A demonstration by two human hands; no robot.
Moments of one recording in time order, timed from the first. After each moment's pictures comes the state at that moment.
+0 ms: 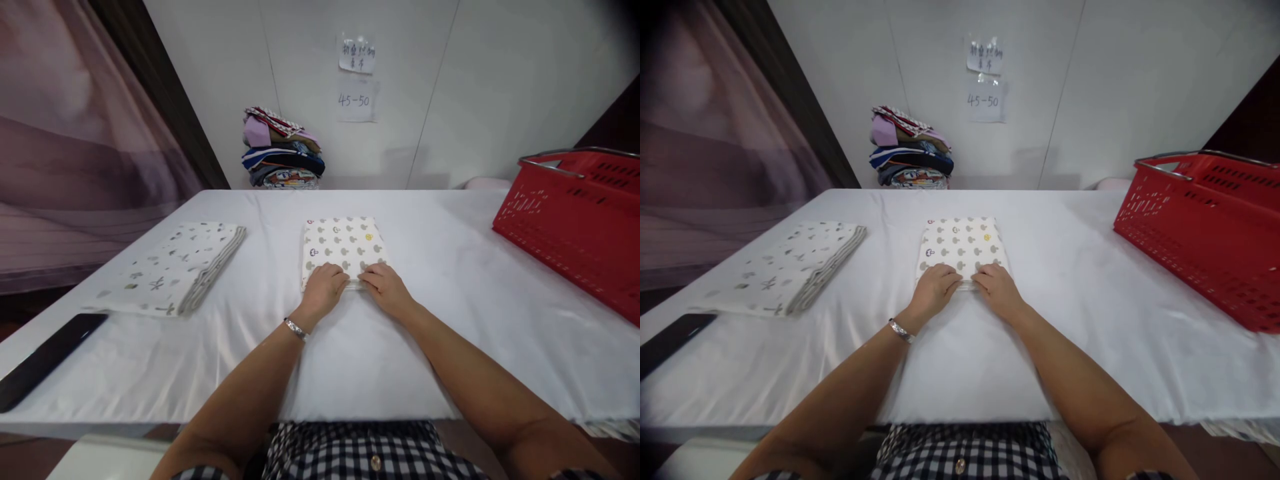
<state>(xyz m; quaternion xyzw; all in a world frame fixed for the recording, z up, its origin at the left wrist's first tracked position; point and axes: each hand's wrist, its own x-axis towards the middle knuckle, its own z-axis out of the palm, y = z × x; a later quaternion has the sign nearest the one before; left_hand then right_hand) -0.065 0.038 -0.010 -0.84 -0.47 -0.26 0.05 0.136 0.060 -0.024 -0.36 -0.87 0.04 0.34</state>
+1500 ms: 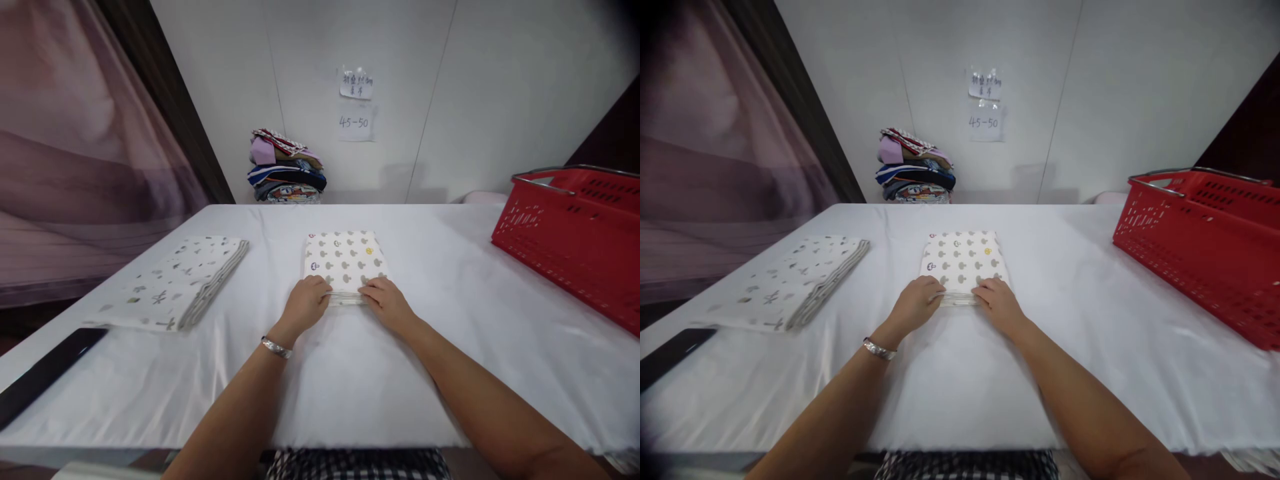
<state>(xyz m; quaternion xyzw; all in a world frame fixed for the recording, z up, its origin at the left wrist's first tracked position) -0.099 0.034 0.009 -0.83 -0.51 -0.24 -0.01 0.136 0.059 -0.023 -0.35 -0.87 0.06 0.35</state>
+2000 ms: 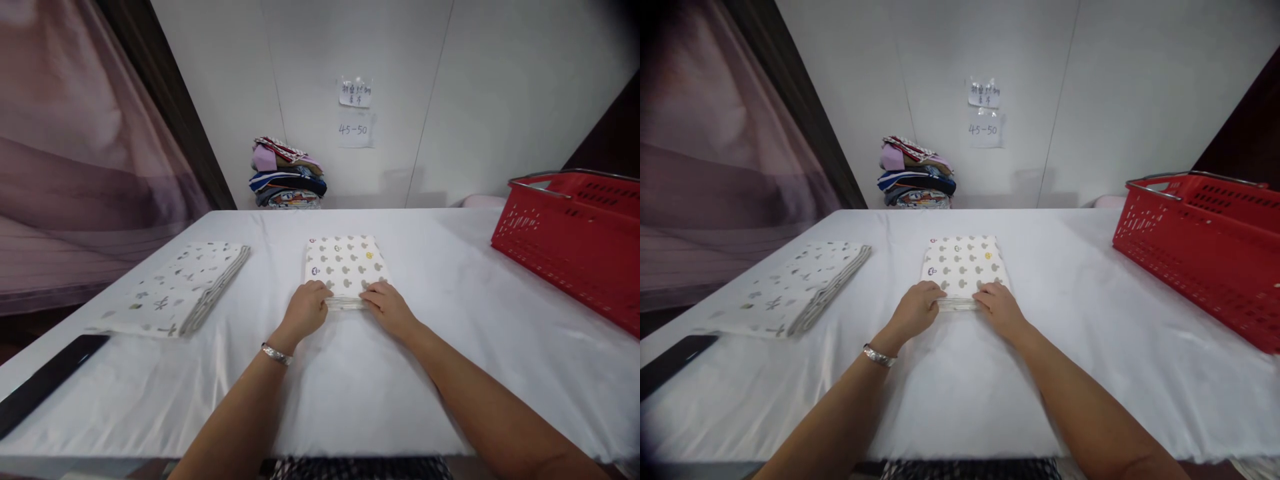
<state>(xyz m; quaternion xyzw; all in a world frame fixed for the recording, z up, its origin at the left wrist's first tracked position) -0.100 0.033 0.010 -0.82 -0.52 -0.23 -0.02 0.135 0.060 -0.025 -0.36 -0.87 0.07 0.34</state>
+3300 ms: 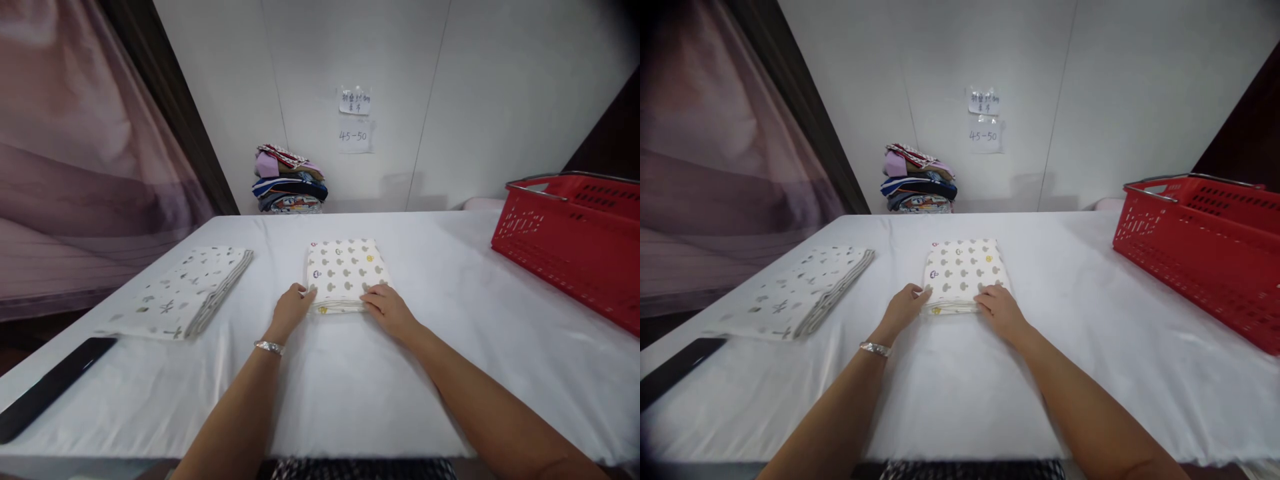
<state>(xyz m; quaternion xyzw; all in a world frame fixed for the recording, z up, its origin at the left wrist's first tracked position) -0.127 0.041 0.005 -0.57 -0.76 -0.23 -0.21 0.137 0.059 -0.025 -0.36 -0.87 0.08 0.34</state>
